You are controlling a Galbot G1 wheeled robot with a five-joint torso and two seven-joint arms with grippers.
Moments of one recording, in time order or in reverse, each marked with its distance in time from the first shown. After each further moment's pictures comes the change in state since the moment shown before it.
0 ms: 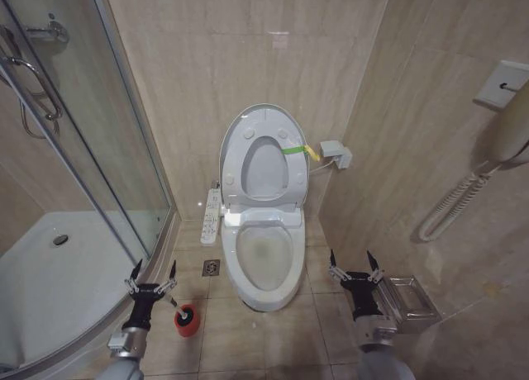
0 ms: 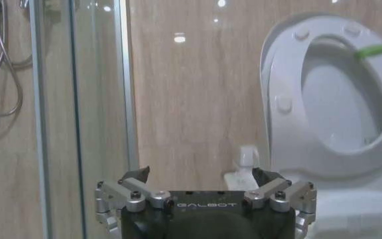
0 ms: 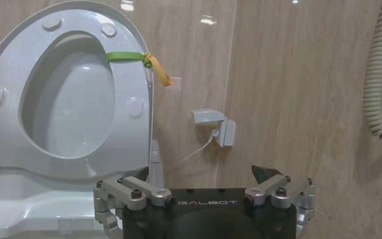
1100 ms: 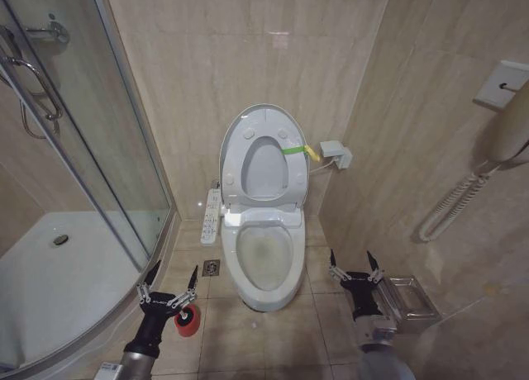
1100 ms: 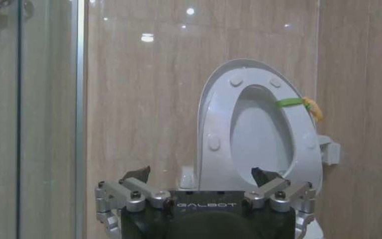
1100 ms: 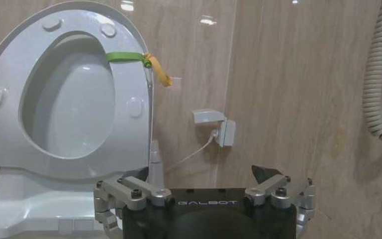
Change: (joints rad) left arm 0.302 0.011 -0.029 -0.408 -0.009 0.102 0.060; right arm 0.000 0.000 0.000 0.000 0.000 0.000 0.000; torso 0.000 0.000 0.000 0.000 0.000
